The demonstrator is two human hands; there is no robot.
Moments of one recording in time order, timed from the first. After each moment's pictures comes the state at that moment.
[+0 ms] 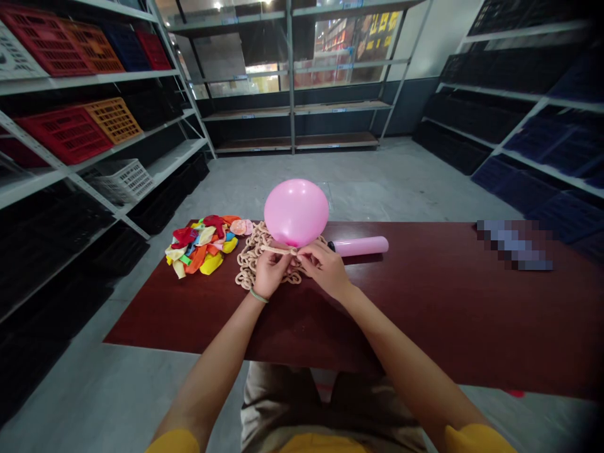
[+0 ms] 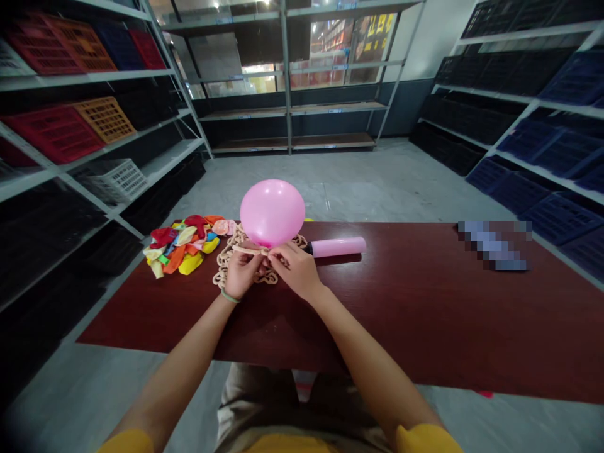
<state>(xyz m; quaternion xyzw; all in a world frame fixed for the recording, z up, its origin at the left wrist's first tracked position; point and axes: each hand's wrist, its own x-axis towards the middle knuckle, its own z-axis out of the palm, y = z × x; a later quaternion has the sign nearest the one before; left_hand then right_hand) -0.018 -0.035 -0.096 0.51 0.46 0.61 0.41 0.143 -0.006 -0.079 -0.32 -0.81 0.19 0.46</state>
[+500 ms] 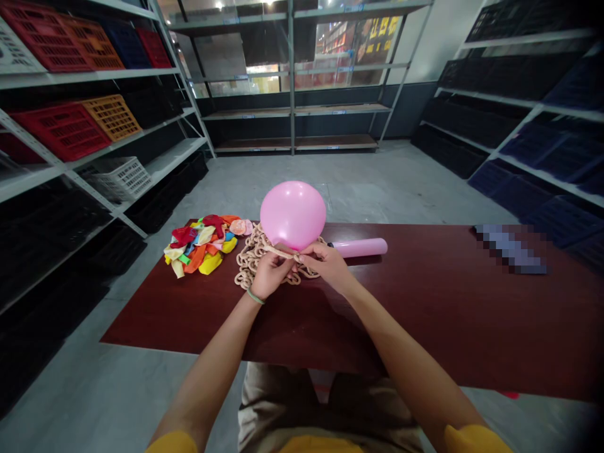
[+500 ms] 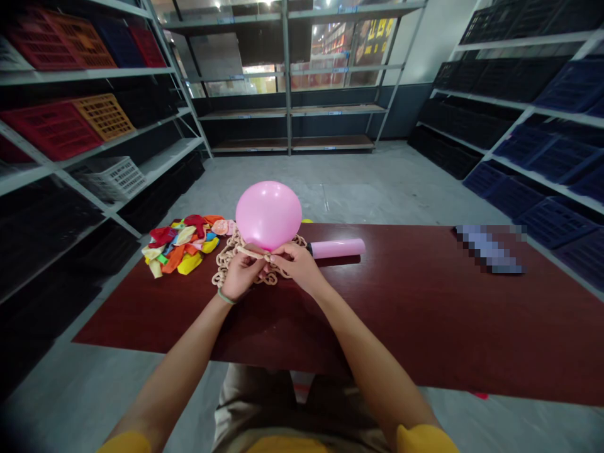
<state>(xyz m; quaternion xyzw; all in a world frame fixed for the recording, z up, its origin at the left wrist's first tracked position) -0.022 -0.037 -0.094 0.54 0.44 0.56 0.45 0.145 0.001 -0.070 -0.33 -0.69 0.50 0.39</state>
